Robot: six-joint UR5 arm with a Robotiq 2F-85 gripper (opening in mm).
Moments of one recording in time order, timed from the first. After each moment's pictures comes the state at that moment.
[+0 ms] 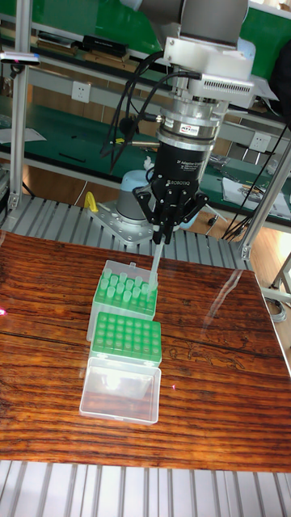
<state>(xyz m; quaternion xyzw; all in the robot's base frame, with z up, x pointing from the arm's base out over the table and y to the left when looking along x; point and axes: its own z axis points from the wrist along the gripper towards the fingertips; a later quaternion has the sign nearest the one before) 0.539 0.018 0.288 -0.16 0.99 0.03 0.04</state>
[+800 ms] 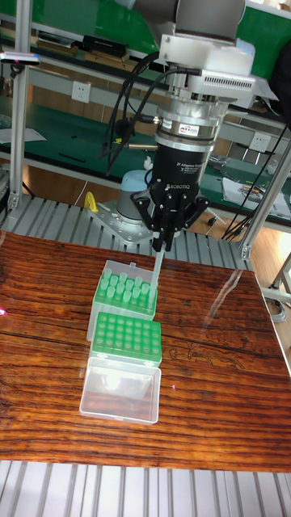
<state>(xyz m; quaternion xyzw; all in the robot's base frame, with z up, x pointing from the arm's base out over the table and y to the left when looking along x) 0.576 0.021 0.294 -0.18 0.98 0.04 0.07</state>
